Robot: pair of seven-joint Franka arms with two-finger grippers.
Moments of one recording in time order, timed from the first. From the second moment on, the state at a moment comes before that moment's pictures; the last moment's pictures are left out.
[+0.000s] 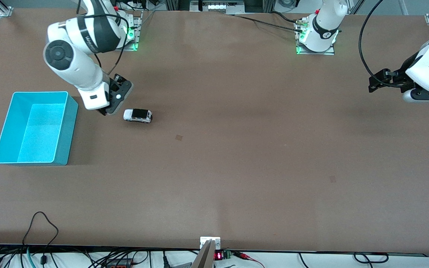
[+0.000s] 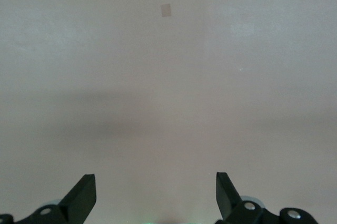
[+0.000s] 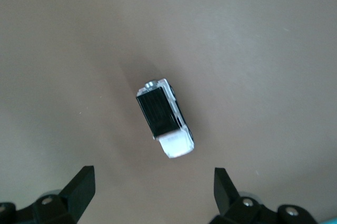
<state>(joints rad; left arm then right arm) -0.03 -0.03 0.00 -1.70 0.01 1.56 -0.03 0.30 0.01 0.05 -2.24 0.04 2.16 -0.75</state>
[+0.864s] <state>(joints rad) -0.03 -0.03 0.00 -1.70 0.01 1.56 -0.03 0.31 0.25 0.04 -2.42 0.04 2.68 -0.91</state>
